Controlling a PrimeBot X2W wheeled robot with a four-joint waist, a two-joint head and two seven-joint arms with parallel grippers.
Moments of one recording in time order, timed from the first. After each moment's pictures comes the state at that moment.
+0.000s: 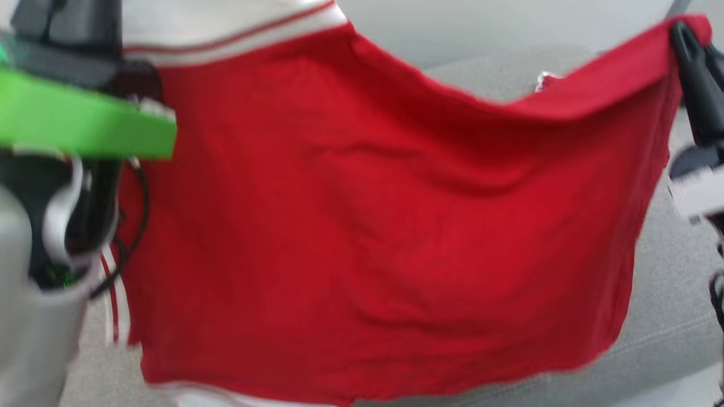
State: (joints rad) left arm -0.76 0.39 -0.30 -0.37 -0.58 0.19 0.26; right arm -0.38 -0.25 -0.11 -0.42 0.55 0.13 0.42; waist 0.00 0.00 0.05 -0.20
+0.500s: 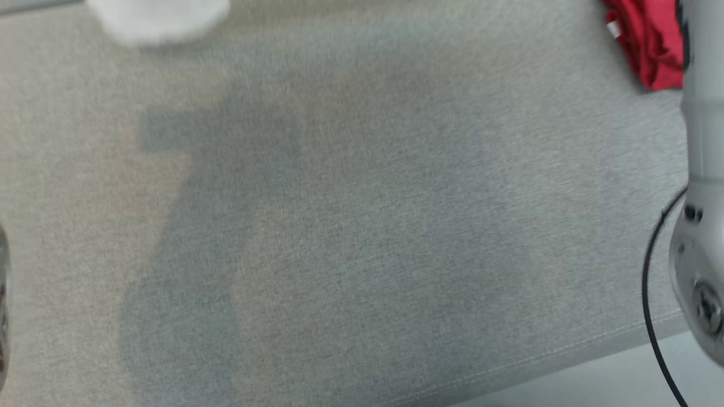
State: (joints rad) left arm -1.52 0.28 -0.29 0.38 -0.42 0.13 -0.06; right arm -1.31 -0.13 0.02 0.49 0.15 0.13 -0.07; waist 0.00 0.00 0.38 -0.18
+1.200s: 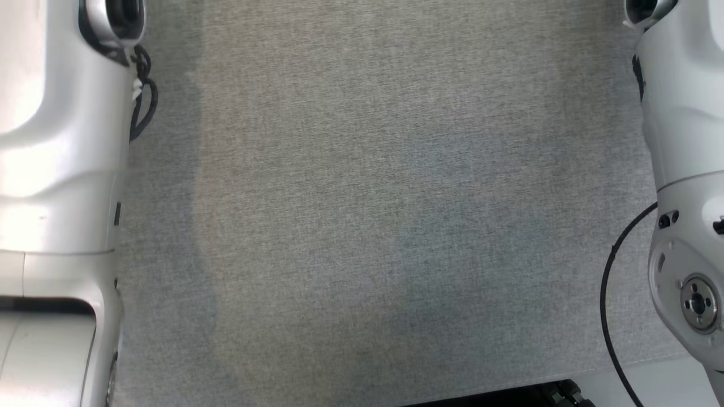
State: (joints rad) left arm -1.26 0.14 -0.25 0.59 -0.47 -0.01 -0.26; right arm -1.35 -0.07 -0.16 0.93 -0.04 0.13 -0.26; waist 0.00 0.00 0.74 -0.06
